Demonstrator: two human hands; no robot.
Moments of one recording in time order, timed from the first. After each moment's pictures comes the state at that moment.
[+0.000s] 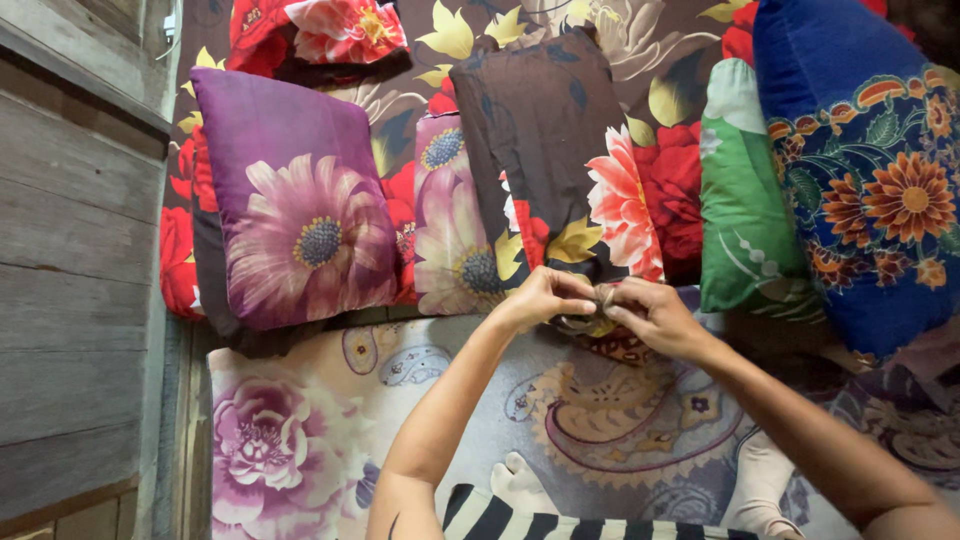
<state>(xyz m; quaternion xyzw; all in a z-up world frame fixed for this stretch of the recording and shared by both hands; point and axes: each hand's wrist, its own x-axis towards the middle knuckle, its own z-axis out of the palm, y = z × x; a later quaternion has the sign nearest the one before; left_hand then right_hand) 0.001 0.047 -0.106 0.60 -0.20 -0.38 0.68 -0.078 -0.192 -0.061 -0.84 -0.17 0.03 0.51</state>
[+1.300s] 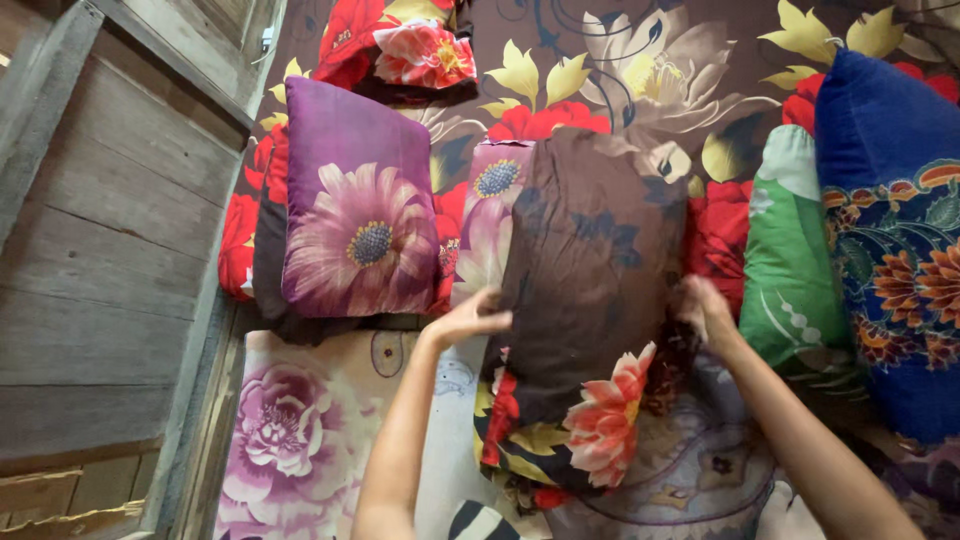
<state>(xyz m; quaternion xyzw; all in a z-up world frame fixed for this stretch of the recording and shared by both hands) 0.017 0.218 -0.119 0.78 -0.09 -0.37 0.50 0.013 -0.267 -0.241 -0.63 0.15 0.16 0.75</state>
